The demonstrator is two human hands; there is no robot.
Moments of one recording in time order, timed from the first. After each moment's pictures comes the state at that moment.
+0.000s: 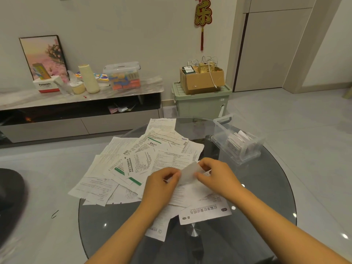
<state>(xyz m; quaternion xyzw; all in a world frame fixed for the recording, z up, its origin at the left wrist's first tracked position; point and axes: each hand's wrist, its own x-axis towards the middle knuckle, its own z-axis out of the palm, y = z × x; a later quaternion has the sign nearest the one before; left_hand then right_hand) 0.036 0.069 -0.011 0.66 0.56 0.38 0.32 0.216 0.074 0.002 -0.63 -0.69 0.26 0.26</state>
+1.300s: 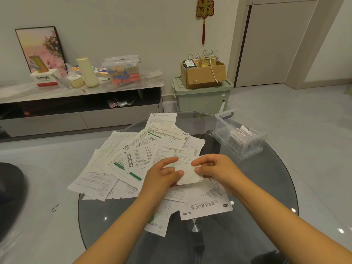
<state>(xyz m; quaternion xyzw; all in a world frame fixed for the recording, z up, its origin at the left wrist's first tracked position) 0.034 0.068 -0.006 0.47 0.53 0.42 0.56 0.212 0.072 0.016 -0.58 -0.50 0.52 0.38</state>
